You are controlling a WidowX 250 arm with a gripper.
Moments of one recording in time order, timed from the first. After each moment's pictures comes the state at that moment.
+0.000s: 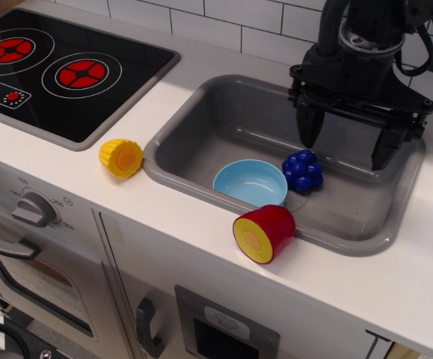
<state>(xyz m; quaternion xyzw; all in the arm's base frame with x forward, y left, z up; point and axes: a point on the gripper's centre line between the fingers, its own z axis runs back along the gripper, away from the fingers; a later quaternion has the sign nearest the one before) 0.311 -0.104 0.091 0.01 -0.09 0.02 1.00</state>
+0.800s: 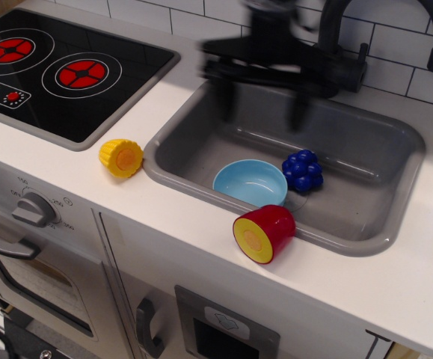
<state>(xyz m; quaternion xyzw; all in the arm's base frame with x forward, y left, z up) 0.301 -0.009 0.103 0.01 -0.05 0.17 0.98</state>
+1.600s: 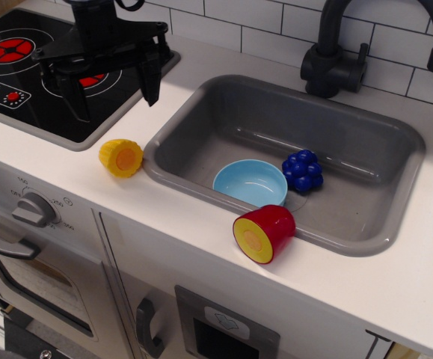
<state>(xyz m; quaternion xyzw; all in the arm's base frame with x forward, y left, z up) 0.259 0.092 0.101 0.02 -0.07 0.43 0.90</state>
